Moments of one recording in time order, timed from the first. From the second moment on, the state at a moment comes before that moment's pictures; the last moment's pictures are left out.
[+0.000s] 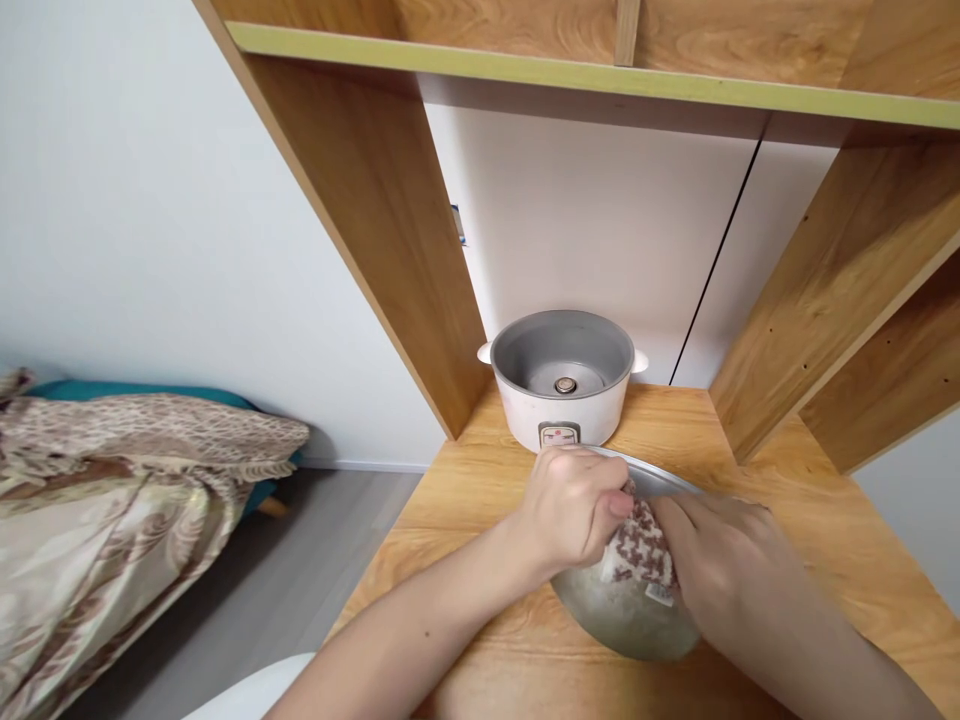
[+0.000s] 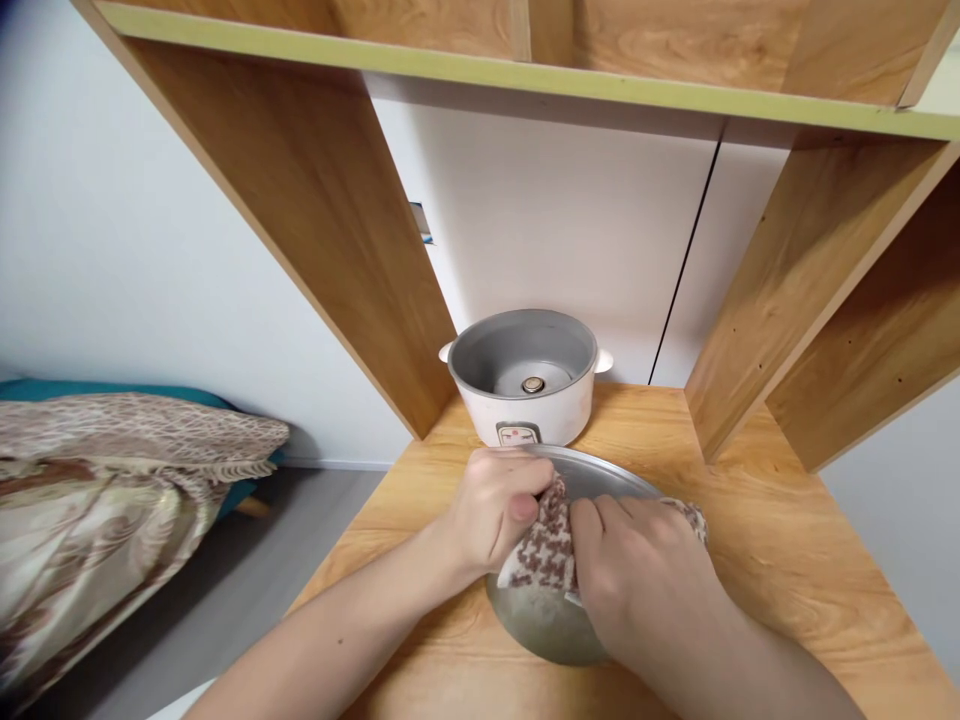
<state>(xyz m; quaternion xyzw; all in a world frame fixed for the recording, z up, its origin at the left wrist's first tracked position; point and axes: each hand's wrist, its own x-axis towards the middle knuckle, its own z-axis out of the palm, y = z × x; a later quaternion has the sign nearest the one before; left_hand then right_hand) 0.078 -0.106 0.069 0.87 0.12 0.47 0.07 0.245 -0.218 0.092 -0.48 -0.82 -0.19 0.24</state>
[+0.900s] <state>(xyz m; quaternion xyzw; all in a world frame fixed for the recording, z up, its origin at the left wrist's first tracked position) 0.072 -0.126 0.074 0.88 0.16 0.43 0.12 0.250 -0.226 0.096 -0.50 -0.83 -0.10 0.22</state>
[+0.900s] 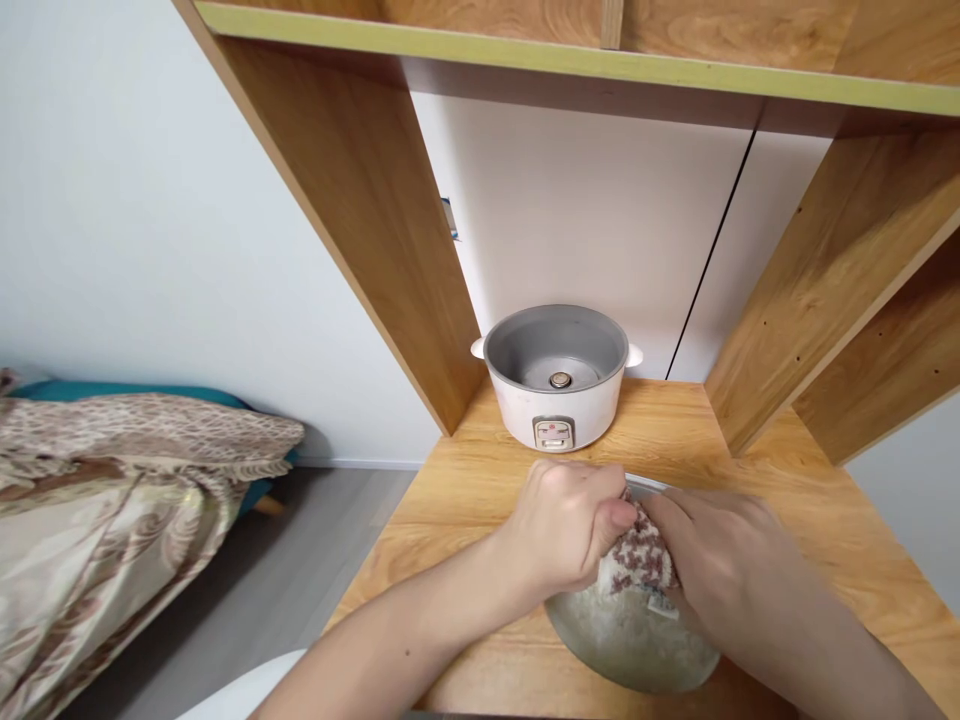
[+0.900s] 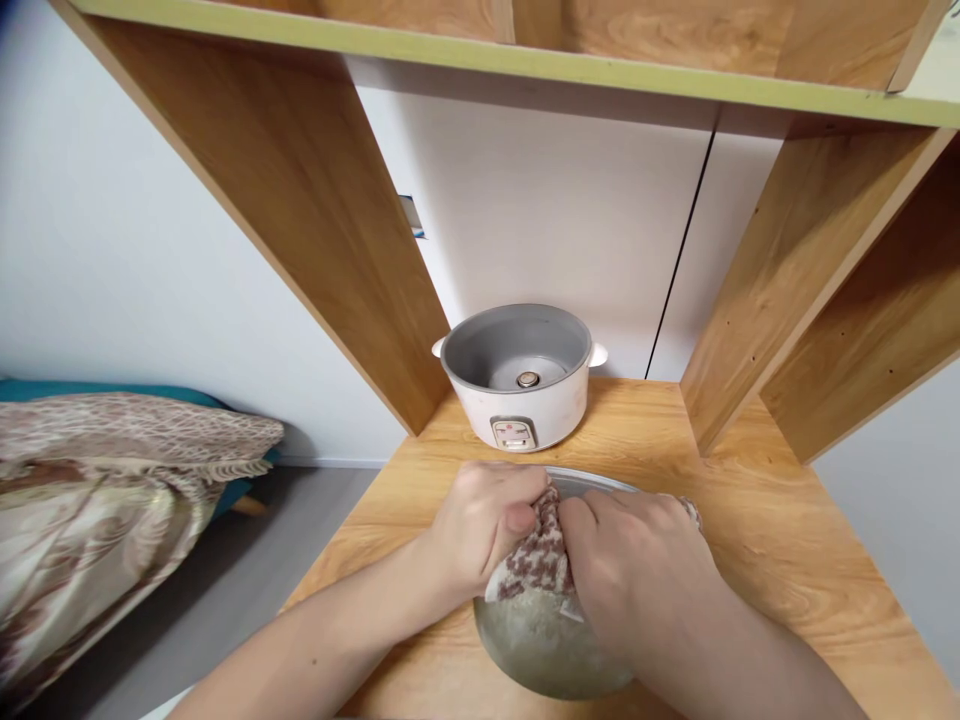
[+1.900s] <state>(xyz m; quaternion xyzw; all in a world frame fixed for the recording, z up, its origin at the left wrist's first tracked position) 0.069 -0.126 0.070 0.89 0.19 0.42 0.08 0.247 -0.223 0.097 -0.51 -0.83 -0.10 0.20</state>
